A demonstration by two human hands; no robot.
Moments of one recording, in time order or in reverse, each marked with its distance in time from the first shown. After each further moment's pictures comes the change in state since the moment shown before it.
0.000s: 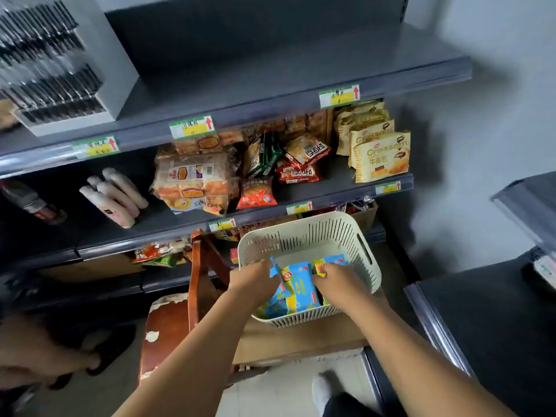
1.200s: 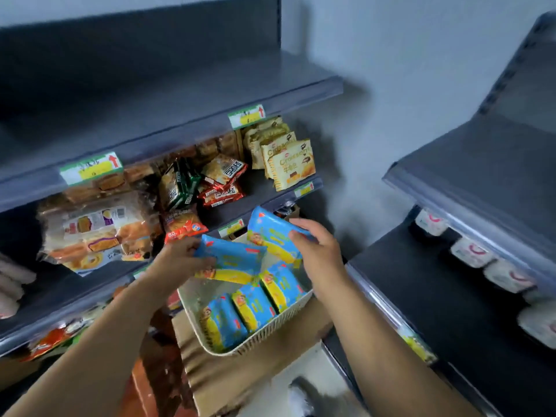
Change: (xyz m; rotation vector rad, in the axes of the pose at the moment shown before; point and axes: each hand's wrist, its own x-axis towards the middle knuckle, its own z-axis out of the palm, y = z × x) left_hand 0.052 -0.027 -0.092 -0.708 -0.036 0.342; right_hand -0.045 -0.032 -0.055 1.176 0.704 -0.004
